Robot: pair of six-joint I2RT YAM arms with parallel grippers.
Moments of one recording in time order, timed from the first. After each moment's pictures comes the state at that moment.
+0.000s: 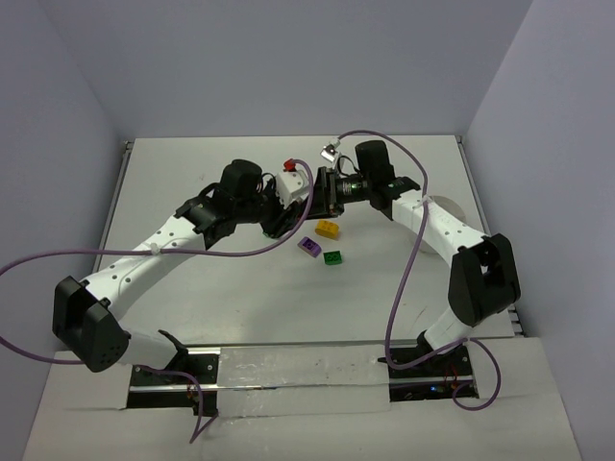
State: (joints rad) left arm -0.70 1.39 1.23 -0.42 0.32 0.29; right arm 0.42 1.60 1.23 -0.22 -0.98 0.65
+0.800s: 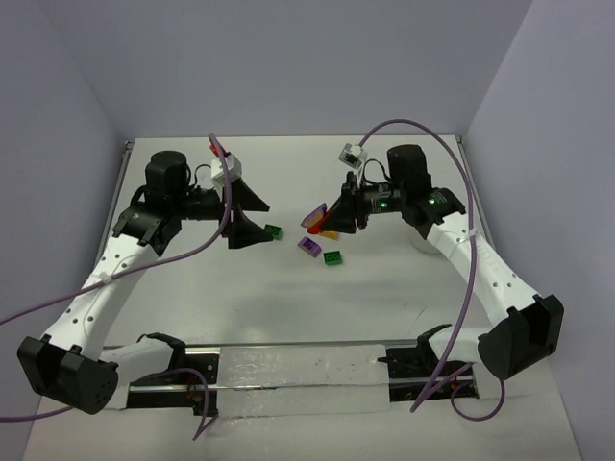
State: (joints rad) left arm -0.37 1.15 1.17 -0.41 1.06 0.12; right arm 0.39 1.27 1.20 -0.49 -0.95 0.01
